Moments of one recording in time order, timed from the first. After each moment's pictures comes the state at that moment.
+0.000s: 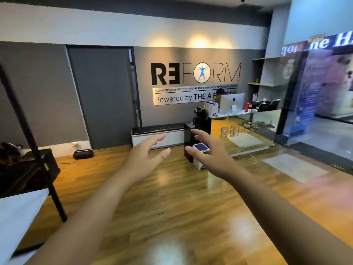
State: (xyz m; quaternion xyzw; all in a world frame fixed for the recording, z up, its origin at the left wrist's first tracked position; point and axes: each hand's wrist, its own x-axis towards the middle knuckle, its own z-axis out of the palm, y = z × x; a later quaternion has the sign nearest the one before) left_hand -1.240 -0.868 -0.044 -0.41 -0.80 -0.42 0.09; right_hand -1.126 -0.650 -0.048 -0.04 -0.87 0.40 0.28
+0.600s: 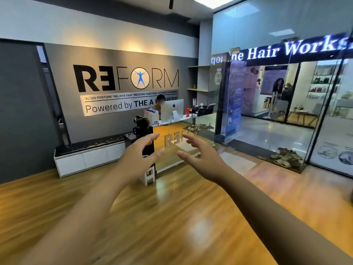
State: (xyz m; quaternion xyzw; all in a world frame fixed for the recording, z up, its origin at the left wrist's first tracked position) left_hand -1.298 -0.491 -0.036 -0.53 -0.73 -0.44 0.01; right_hand -1.121 -0.326 -0.046 -0.16 -0.87 0.32 0.34
